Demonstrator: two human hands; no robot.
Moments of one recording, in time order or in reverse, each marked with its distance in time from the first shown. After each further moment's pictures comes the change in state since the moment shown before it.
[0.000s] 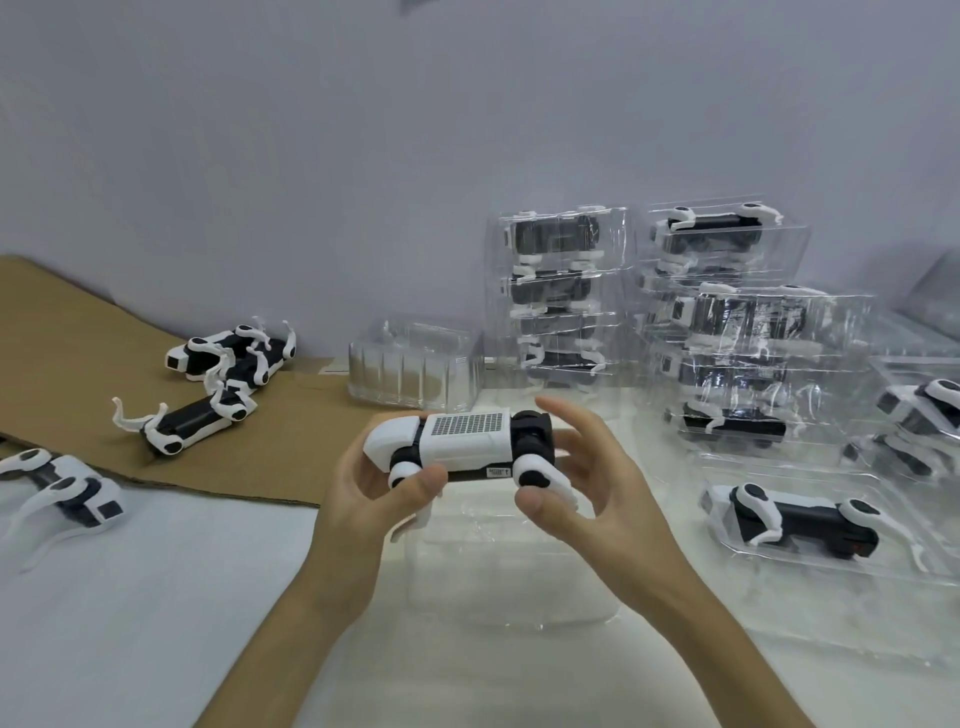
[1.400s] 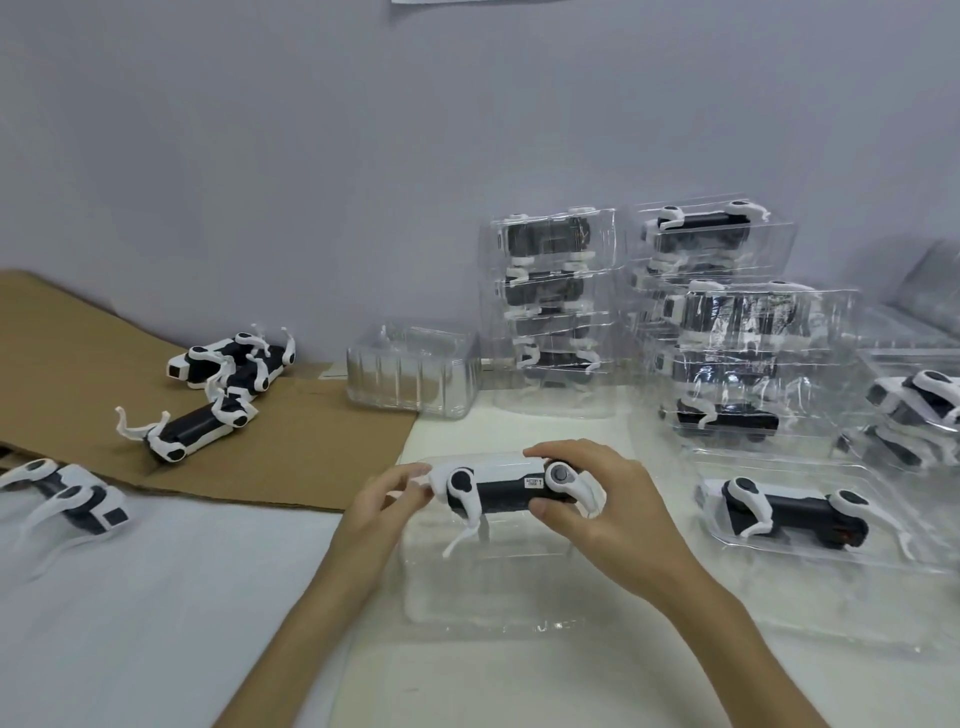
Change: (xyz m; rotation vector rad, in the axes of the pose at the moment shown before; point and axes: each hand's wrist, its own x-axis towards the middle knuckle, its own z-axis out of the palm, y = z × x) left_hand 0.009 -0.038 -0.017 0.419 0.072 -0.336; right_hand 0.007 0.029 -0.019 -0.362 0.061 -0.048
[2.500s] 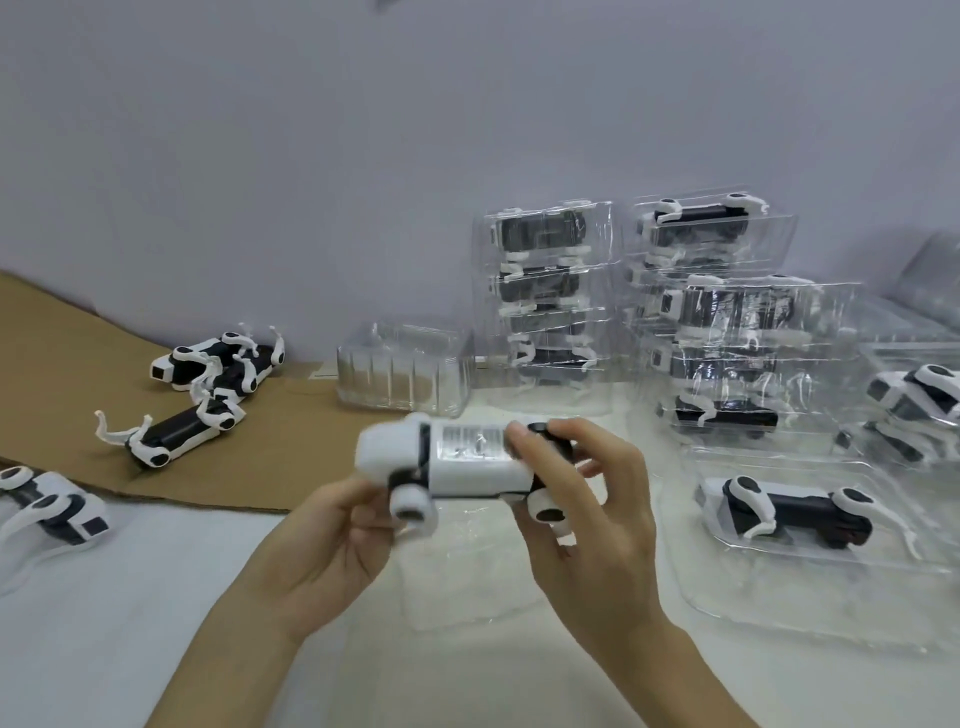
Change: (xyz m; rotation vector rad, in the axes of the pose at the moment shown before) left_hand -0.015 0.044 -0.025 -0.978 -0.408 -0.312; right_hand -0.008 -0.017 0.038 -0.322 0.588 -0.648
